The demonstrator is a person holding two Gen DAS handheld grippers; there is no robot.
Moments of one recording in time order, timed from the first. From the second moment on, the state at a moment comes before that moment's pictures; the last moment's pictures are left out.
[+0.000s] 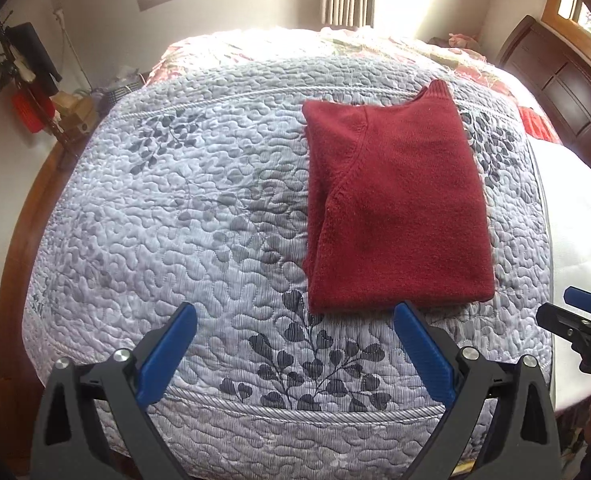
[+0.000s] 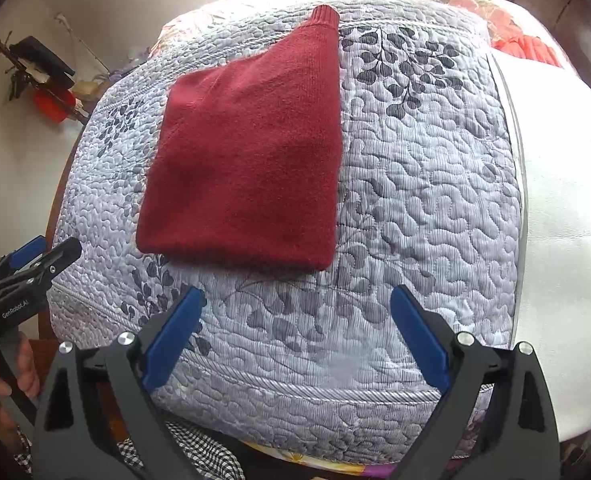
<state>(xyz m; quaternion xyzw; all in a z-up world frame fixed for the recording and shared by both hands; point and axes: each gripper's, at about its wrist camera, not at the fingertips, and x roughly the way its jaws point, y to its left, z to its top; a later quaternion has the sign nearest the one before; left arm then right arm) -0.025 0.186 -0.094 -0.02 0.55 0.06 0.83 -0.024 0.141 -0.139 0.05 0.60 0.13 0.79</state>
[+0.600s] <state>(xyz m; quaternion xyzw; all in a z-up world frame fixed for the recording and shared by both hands) -0.048 0.181 -0.068 0.00 0.54 0.07 0.84 -0.042 0.163 -0.113 0.03 0.59 0.12 0.80</state>
